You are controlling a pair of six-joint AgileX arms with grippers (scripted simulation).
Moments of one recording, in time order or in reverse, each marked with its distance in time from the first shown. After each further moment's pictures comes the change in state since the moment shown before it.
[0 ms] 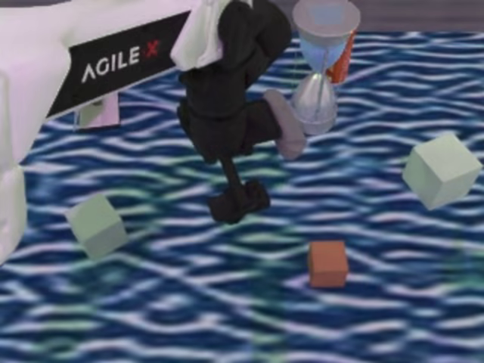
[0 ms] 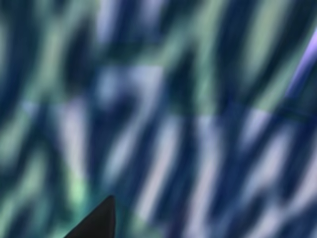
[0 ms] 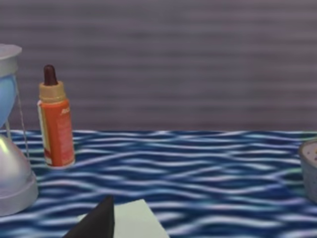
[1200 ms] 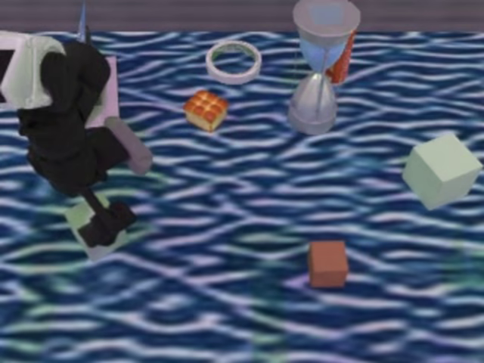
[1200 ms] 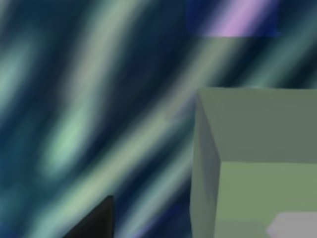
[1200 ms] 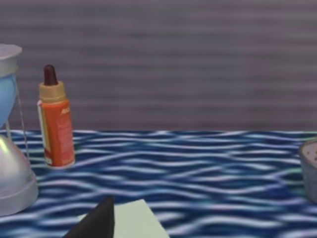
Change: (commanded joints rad) left arm 0.394 -0.190 -0.535 0.333 -0.008 0.040; right arm 0.000 0.000 0.000 0.000 0.000 0.000
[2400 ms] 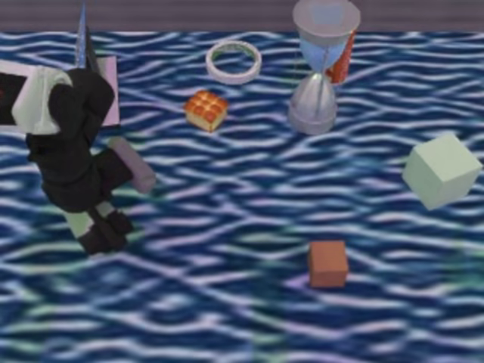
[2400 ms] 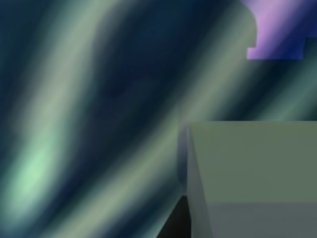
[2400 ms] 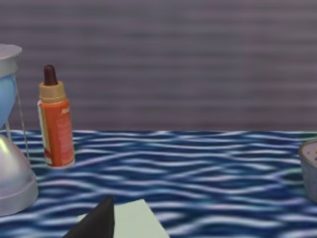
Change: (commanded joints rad) left arm 0.002 0.065 -0.088 0.152 0.000 0.003; right arm 0.000 0.000 0.000 0.000 0.000 0.000
